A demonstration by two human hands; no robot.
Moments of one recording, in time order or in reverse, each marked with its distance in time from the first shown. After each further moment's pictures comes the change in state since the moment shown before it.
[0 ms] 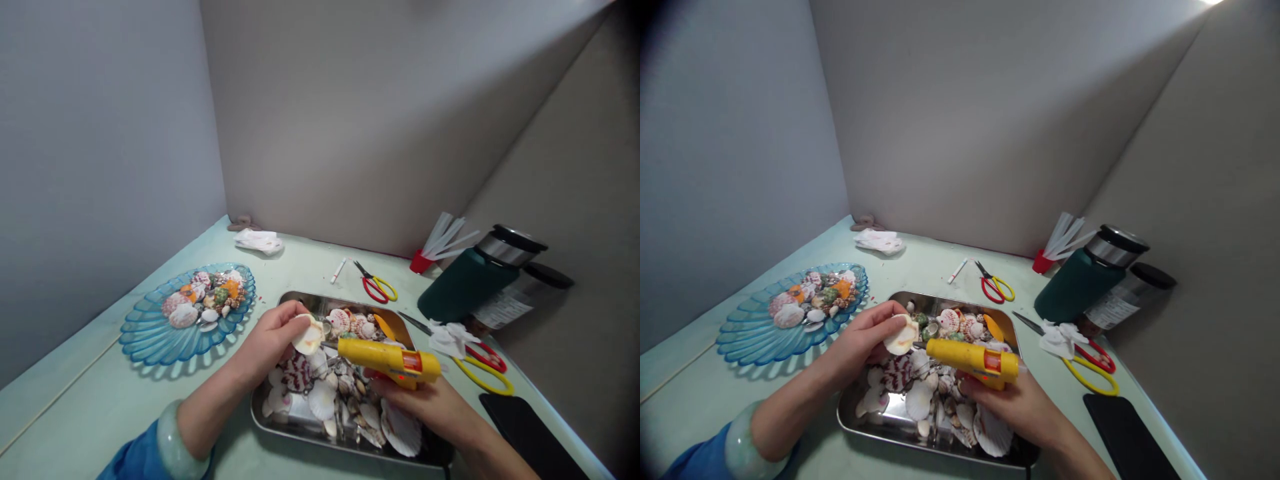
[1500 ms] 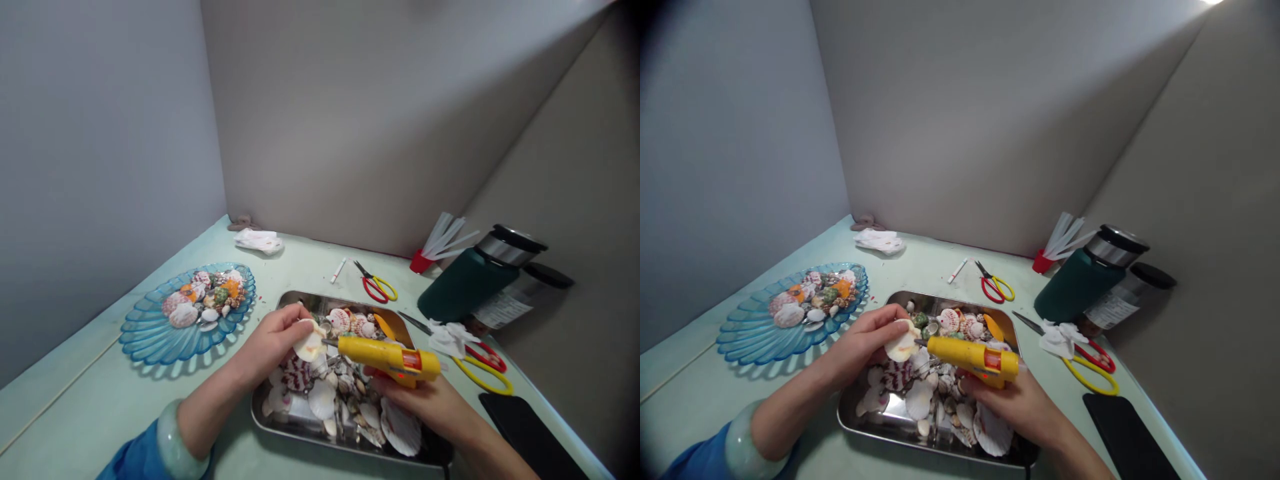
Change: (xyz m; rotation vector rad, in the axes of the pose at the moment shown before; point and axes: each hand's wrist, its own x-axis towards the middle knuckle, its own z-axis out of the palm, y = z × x) left_hand -0.003 0.004 0.002 0.044 -0.021 -0.023; right_hand 0.000 0.004 -0.001 0.019 0.004 0.001
